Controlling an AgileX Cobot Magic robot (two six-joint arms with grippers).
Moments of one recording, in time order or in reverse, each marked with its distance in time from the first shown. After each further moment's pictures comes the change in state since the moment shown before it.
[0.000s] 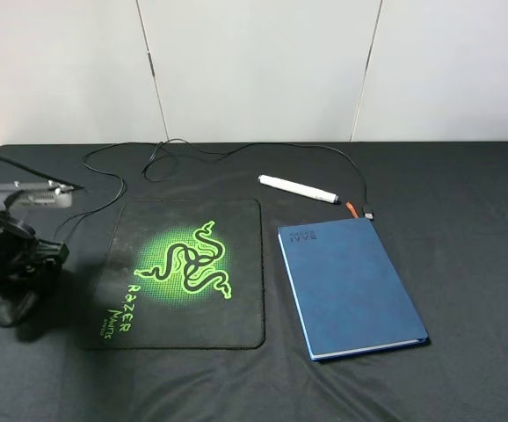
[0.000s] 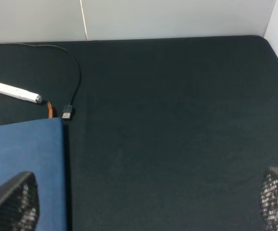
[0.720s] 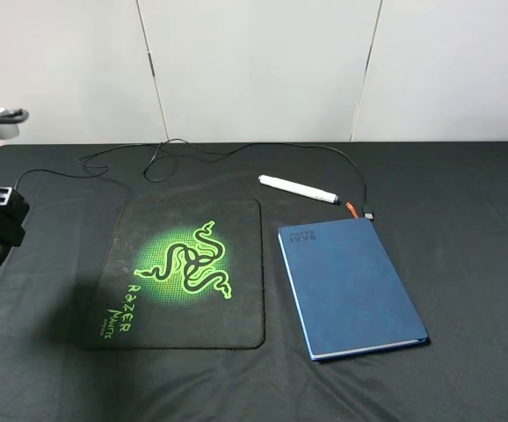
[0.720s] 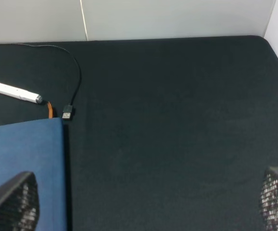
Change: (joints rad) left arm 0.000 -0.411 0.000 -0.052 0.139 0.036; right arm 0.000 0.000 0.000 0.000 0.000 0.000
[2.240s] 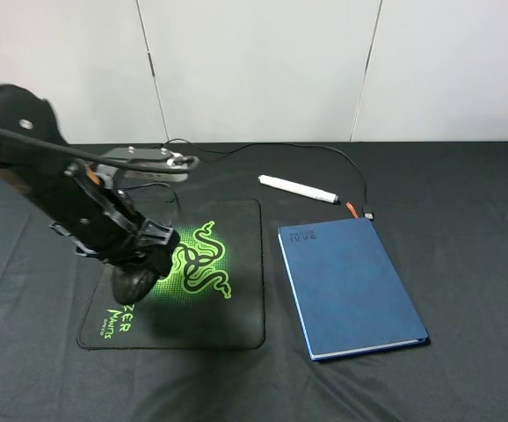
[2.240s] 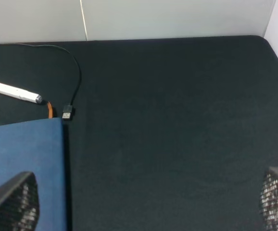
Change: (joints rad) left arm -0.505 0.394 -0.097 -0.195 -0.235 -0.009; right arm 0.000 0.000 0.000 0.000 0.000 0.000
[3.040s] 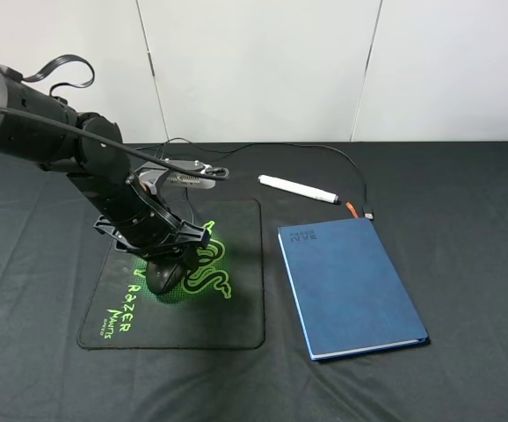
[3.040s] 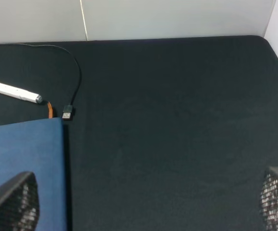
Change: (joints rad) left arm 0.000 0.232 -0.131 0.000 -0.090 0.001; right arm 0.000 0.000 0.000 0.000 0.000 0.000
